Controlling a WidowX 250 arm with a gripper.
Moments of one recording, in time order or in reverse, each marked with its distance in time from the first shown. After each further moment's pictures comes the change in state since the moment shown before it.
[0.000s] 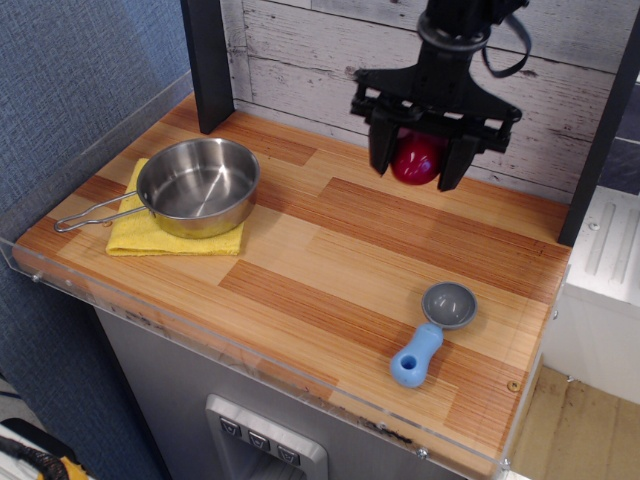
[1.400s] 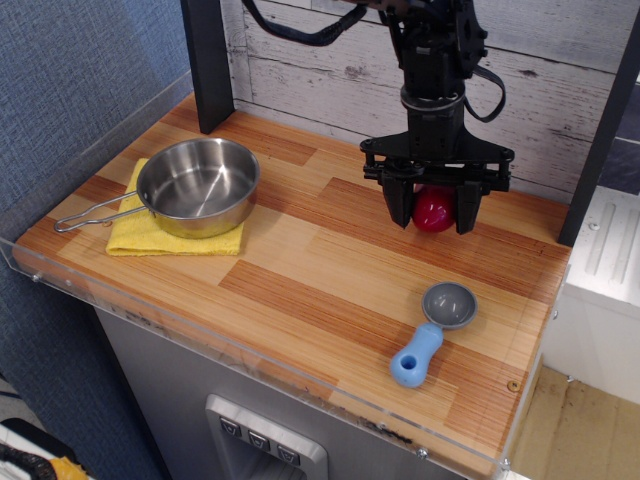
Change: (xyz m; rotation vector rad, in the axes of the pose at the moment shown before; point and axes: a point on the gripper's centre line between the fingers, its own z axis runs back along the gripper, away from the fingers) arm 0.005 -0.015 -0.050 -0.222 0.062 -0.010
